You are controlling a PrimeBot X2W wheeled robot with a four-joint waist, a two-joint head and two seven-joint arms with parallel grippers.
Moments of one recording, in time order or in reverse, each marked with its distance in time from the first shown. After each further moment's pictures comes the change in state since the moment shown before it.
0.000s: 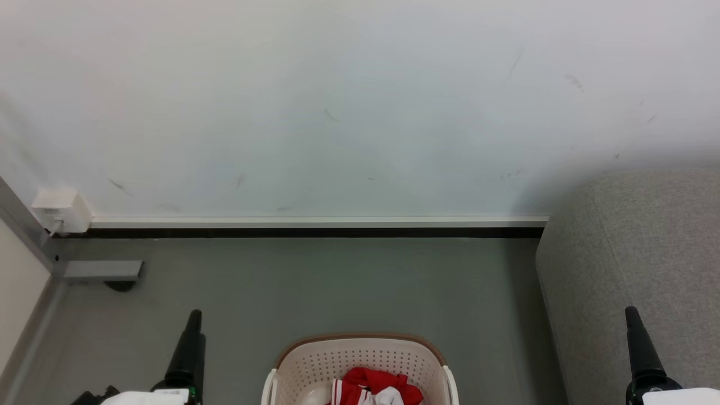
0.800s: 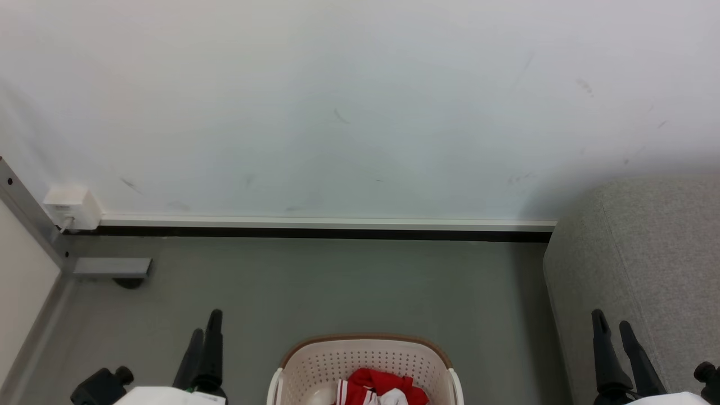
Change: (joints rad) left arm 0.006 0.001 -0.025 -0.025 0.490 0.008 -0.087; right arm 0.040 -0.025 0.078 -0.072 -0.574 0.000 -0.087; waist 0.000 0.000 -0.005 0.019
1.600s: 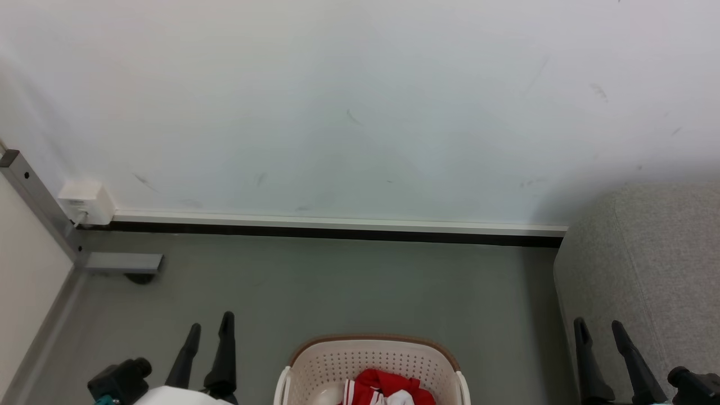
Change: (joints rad) left arm 0.012 0.002 -0.023 -0.016 0.405 0.027 -0.070; right arm 0.026 0.002 0.031 -0.014 -0.324 0.000 -0.071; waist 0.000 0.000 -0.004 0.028
